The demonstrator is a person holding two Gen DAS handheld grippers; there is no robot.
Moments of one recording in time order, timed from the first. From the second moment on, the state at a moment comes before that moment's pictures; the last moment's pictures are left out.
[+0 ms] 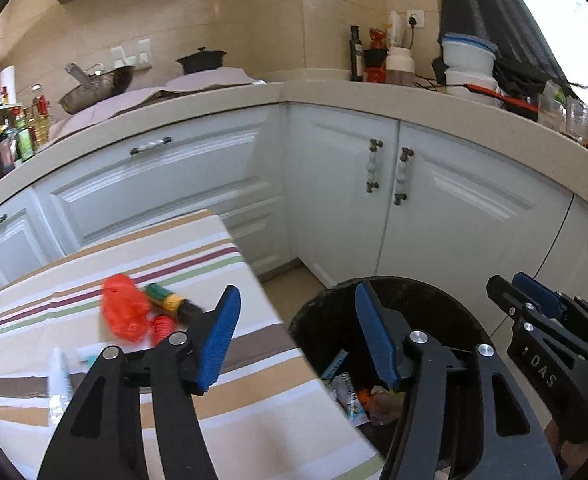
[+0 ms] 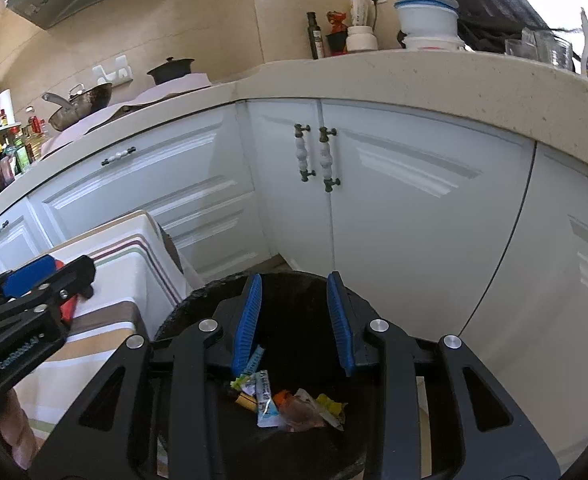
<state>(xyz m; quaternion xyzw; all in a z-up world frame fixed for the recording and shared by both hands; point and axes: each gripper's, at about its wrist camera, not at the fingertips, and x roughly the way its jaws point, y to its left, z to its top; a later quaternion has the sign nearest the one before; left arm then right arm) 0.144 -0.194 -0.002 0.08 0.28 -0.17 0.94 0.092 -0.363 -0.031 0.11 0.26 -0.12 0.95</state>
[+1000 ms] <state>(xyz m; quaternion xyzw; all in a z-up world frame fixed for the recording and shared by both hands) 0.121 0.062 -0.003 0.01 0.30 0.08 0.95 0.152 -0.146 -0.011 0.02 0.29 0.09 0.95</state>
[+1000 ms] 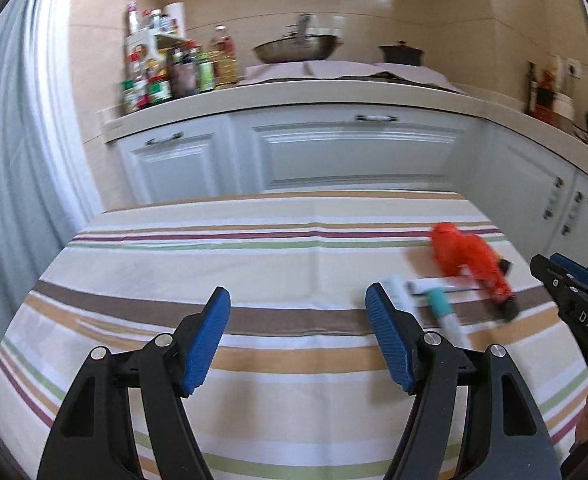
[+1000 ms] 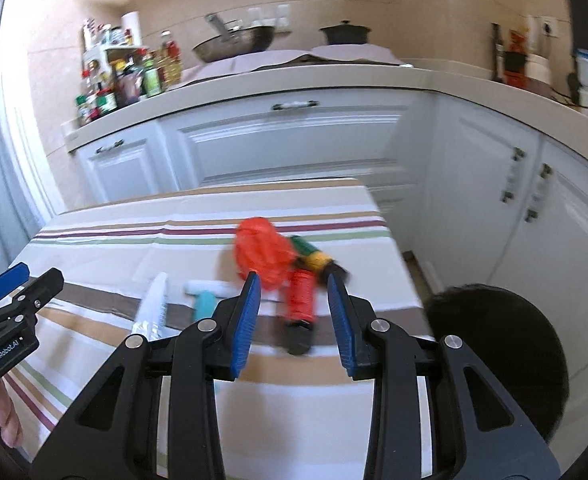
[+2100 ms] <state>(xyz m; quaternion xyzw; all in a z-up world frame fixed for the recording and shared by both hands) 0.132 0.087 -0.016 -0.02 0.32 0.07 0.95 0.204 -0.102 -0.021 -0.04 0.31 0.07 0.95</state>
